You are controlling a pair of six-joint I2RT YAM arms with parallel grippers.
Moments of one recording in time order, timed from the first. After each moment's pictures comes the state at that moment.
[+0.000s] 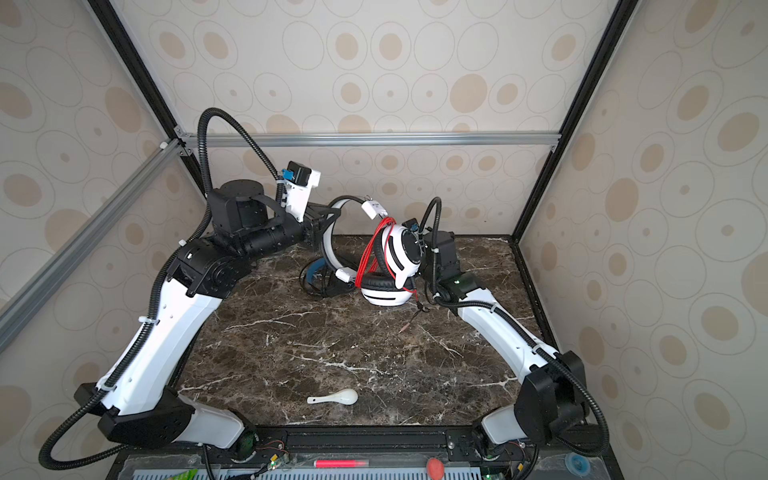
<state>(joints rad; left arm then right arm) -0.59 1.45 1.94 -0.66 0.17 -0.04 0.44 1.43 1.22 -0.17 -0.10 -0.04</state>
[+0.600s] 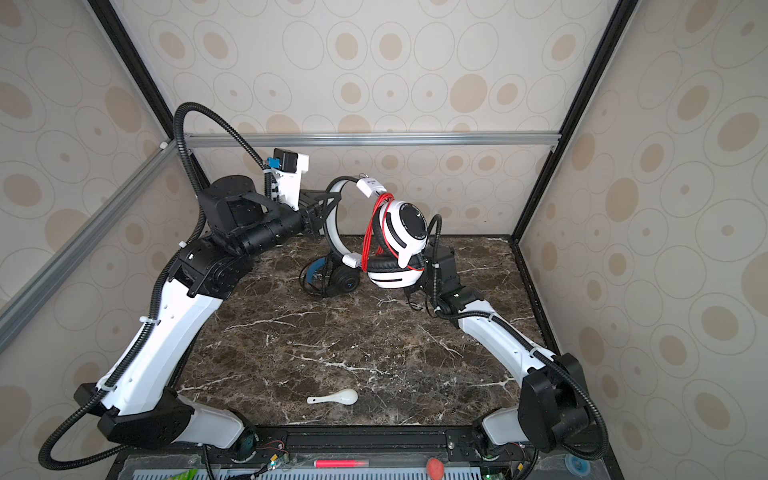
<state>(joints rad) -0.59 1.45 1.94 -0.52 0.17 -0.15 0.44 1.39 1.04 -0.07 -0.12 0.04</state>
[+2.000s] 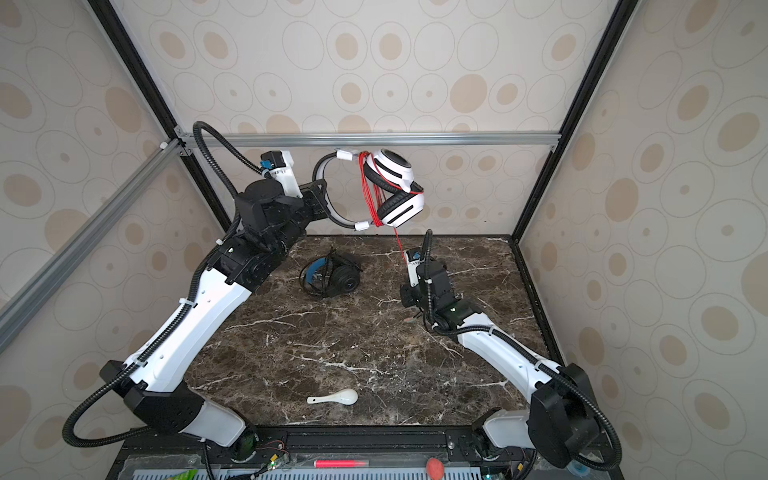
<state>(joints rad) -0.58 1.53 1.85 -0.32 -0.32 -0.50 0.55 1.32 0.96 -0.13 0.13 0.11</state>
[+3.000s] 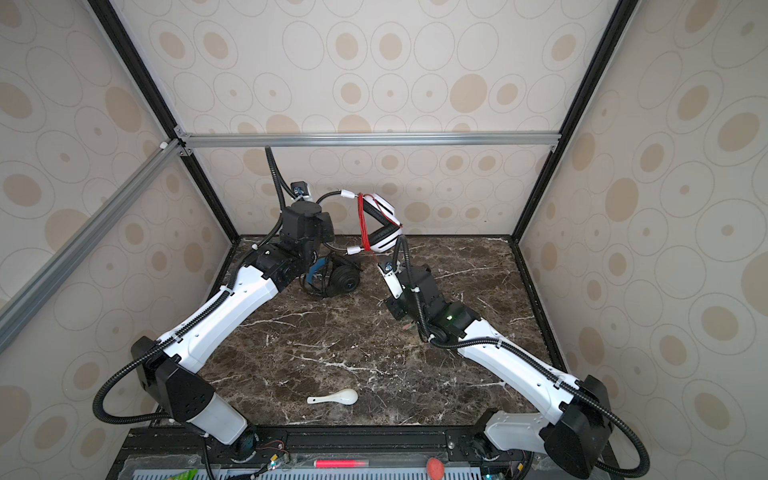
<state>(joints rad) -0.58 1.60 1.66 -0.37 -0.65 -0.29 0.74 1.24 1.09 -0.36 0.23 -0.16</state>
